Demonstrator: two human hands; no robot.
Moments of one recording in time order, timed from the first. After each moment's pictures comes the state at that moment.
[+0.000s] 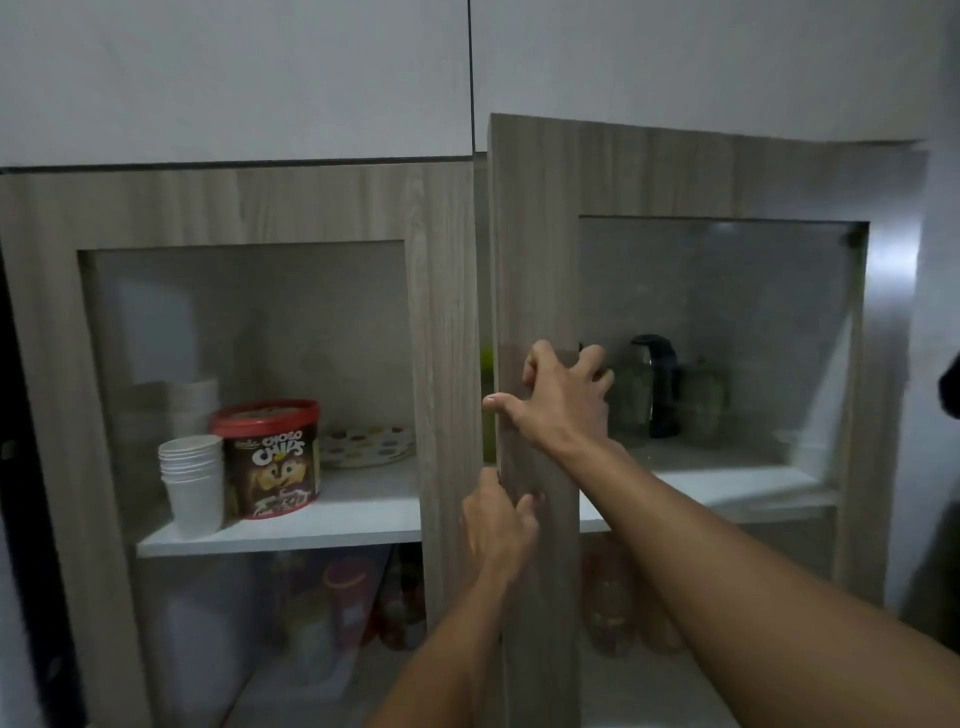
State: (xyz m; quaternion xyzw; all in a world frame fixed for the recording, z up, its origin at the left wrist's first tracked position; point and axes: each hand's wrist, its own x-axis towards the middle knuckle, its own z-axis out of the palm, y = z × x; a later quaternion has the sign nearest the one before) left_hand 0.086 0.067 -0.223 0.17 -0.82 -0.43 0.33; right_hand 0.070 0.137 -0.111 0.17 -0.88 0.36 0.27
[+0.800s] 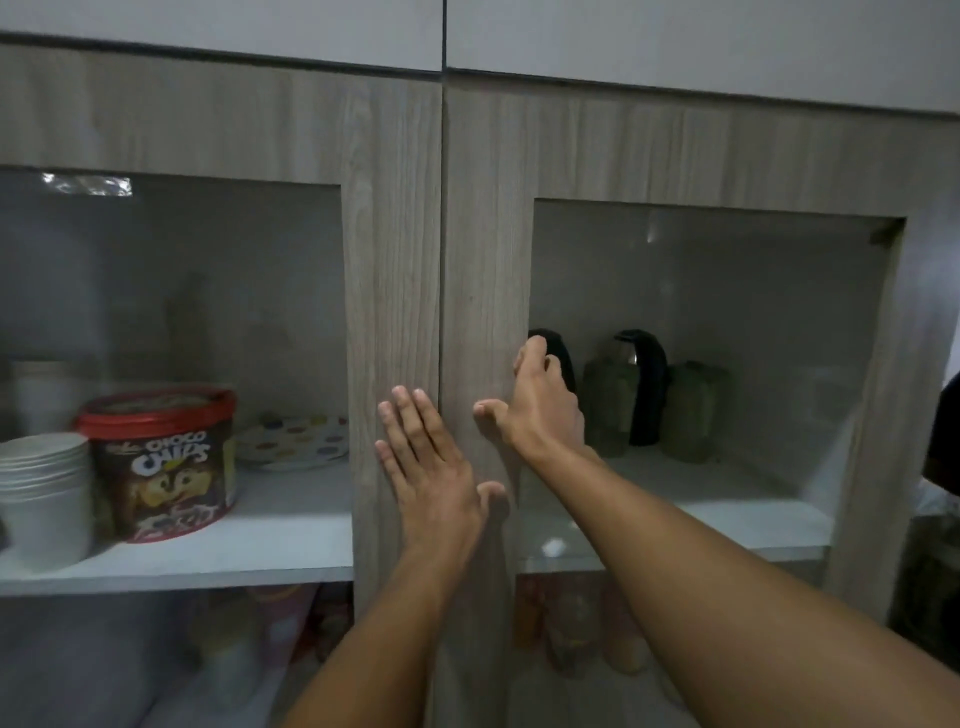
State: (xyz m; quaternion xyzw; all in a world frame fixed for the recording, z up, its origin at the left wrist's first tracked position) left_hand -0.018 0.024 -0.212 0.15 -0.89 -0.17 0.38; right_hand -0.046 0.111 -0.124 0.16 -0.88 0.36 0.28
